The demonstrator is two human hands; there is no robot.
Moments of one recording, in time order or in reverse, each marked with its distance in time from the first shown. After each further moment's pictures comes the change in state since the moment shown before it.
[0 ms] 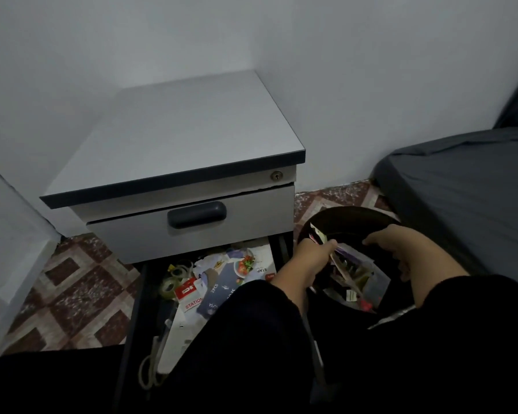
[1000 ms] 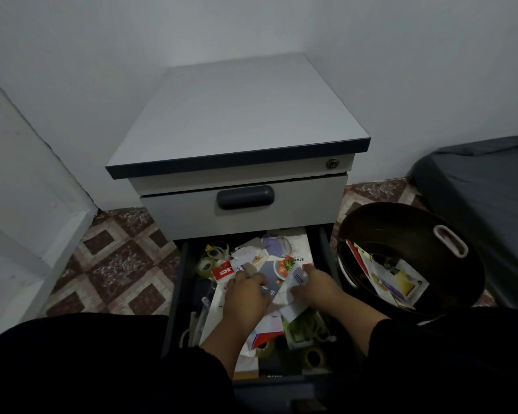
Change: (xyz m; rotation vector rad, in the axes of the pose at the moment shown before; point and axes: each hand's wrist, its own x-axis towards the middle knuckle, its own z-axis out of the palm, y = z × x) left_hand -0.039 -0.149 -0.153 0.844 0.406 0.171; right_hand -0.011 -0.014 0.215 -0.219 -0.136 -0.490
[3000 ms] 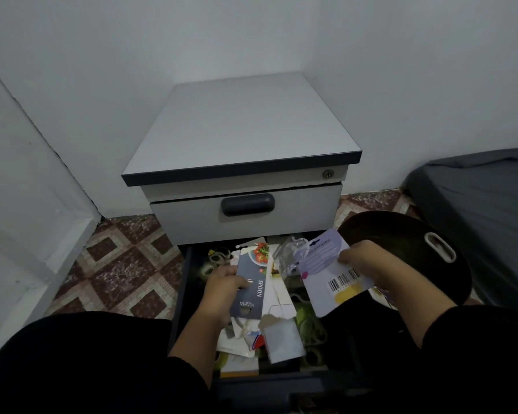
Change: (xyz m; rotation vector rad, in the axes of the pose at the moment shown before) left_hand -0.032 0.008 -0.074 -1.141 -0.033 -0.407; right_hand -0.041 -0.009 -0.103 0.230 0.112 0.205
